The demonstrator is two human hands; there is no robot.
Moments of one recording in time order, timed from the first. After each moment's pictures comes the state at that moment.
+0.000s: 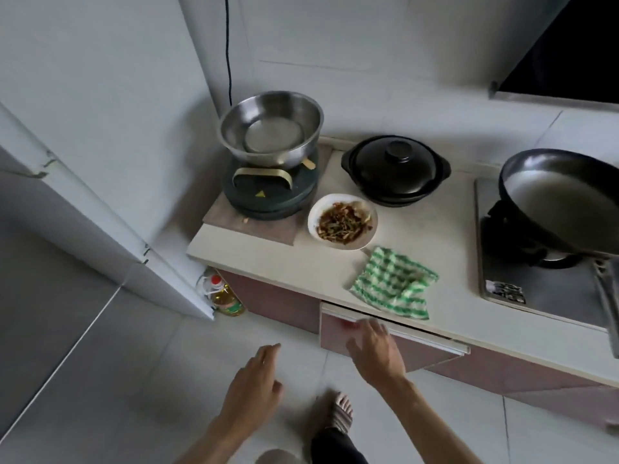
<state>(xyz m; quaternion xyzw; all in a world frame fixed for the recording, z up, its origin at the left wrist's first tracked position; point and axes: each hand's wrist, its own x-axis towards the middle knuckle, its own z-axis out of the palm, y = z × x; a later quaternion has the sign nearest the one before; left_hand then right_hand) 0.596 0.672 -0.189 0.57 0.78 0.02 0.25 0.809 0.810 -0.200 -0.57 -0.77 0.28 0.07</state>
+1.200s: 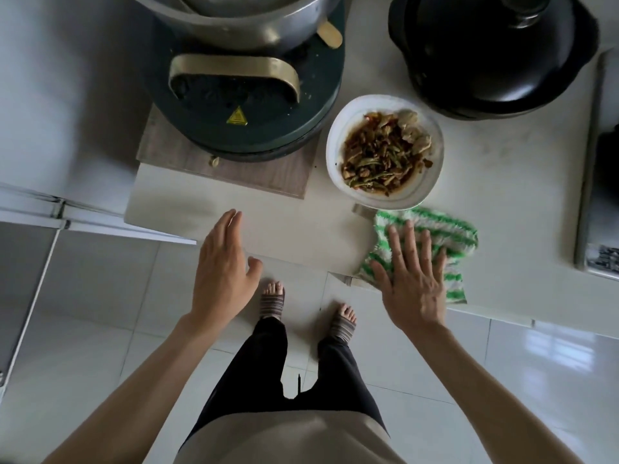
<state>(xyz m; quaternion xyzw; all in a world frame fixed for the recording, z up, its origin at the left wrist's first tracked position) 0.437 0.871 -0.246 0.58 0.79 0.11 0.18 0.744 0.928 -0.289 -0.62 -0.77 0.14 -0.06</state>
